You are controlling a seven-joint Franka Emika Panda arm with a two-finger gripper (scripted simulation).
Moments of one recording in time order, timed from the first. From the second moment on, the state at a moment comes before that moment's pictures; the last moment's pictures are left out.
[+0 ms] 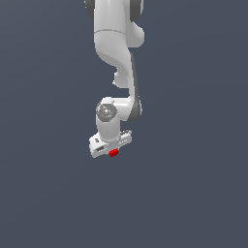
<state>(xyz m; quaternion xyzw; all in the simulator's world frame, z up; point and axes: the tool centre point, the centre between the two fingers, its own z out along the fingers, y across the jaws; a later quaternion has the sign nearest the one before) 0.011 -0.058 0.020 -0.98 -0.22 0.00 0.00</state>
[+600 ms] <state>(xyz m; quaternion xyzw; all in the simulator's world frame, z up) 0.012 -0.052 0.043 -0.97 -0.22 0.00 0.00</state>
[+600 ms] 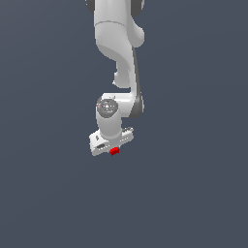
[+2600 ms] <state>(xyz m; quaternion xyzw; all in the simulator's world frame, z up) 0.052 0.035 0.425 -0.97 -0.22 0.00 0.00</state>
